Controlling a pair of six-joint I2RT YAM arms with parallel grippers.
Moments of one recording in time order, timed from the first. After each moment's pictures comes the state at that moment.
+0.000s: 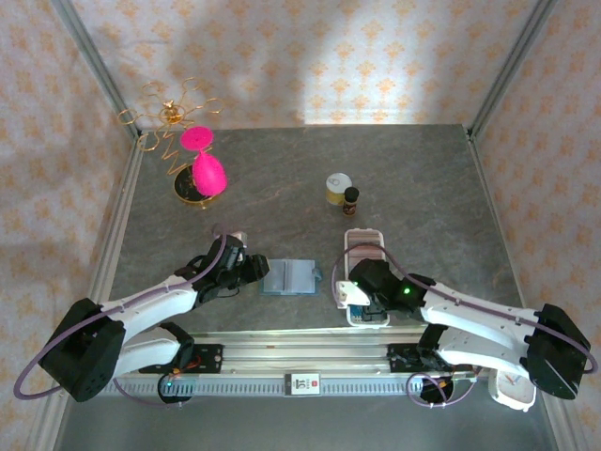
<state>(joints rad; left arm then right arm) -0.53 1.14 0.38 -0.07 0.11 -0.85 0.94 0.99 0.48 -0.62 0.30 -0.76</state>
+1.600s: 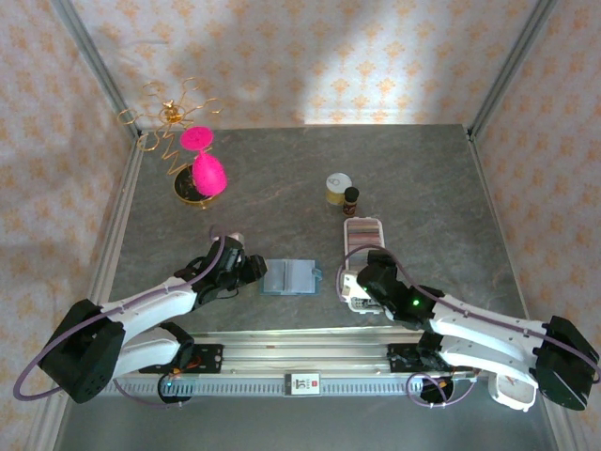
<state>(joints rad) -0.53 1.13 0.37 -0.07 0.08 -0.89 0.95 0.88 0.35 -0.36 0.53 -0.83</state>
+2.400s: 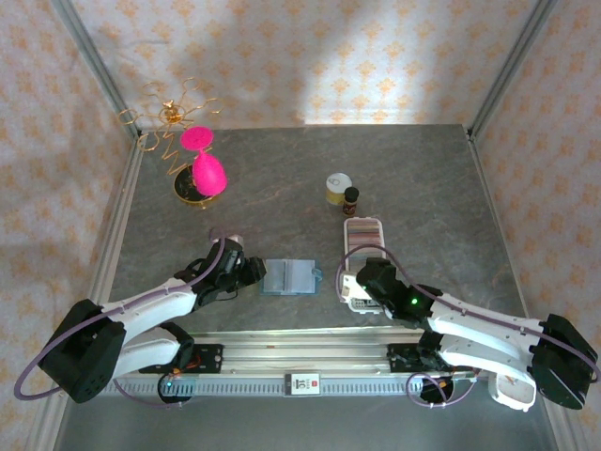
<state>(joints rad) -0.53 1.13 0.35 -0.07 0.08 -0.90 0.93 0.90 0.35 -0.37 0.48 -0.83</state>
